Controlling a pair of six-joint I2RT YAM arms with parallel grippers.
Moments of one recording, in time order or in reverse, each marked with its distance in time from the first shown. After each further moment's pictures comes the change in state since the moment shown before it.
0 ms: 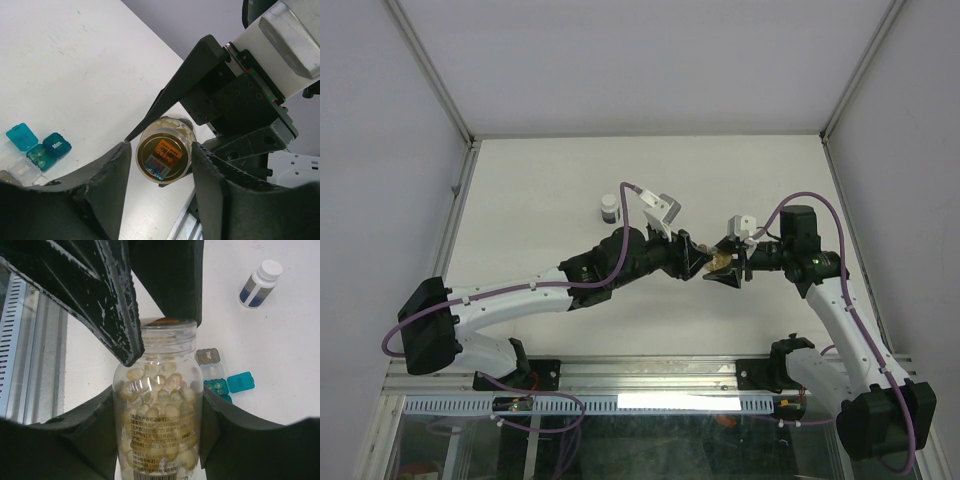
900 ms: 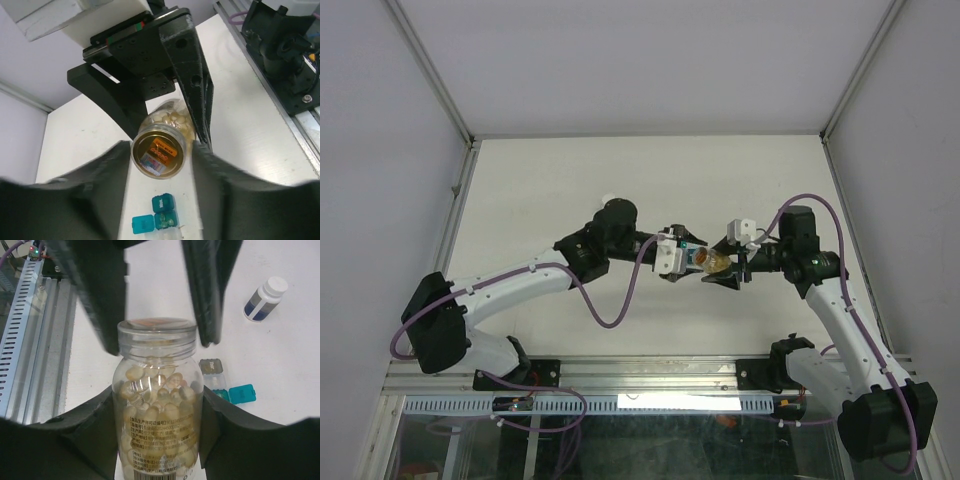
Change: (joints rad) left arm 0.159 0.040 0.069 -0.082 0.774 1.129; right arm 0.011 -0.002 0.000 -0.017 -0.040 -0.051
